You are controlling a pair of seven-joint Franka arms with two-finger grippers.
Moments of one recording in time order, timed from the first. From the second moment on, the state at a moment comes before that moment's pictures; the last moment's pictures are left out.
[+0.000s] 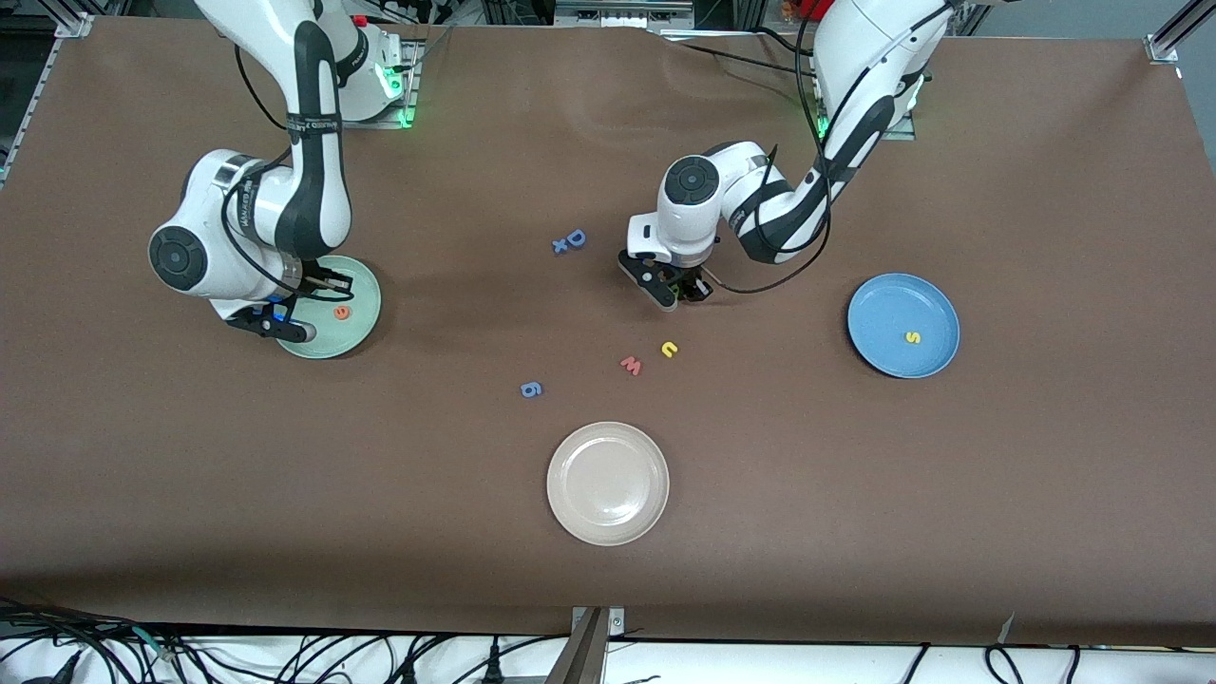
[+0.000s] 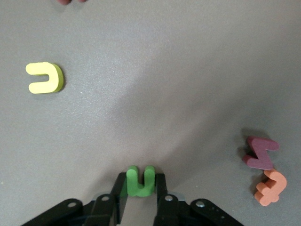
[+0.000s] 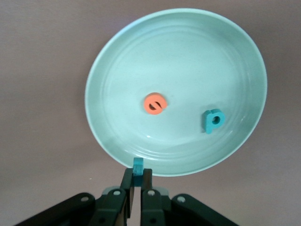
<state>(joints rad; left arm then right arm) -0.34 0.58 -0.41 -2.04 0.40 2.51 -0.21 1.19 0.56 -1.14 -2.13 0.57 1.93 -0.05</state>
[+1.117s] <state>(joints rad) -0.34 0.57 -0.41 -2.04 0.40 2.51 -0.25 1.20 0.63 -1.16 -2.11 0.57 1.92 -0.05</state>
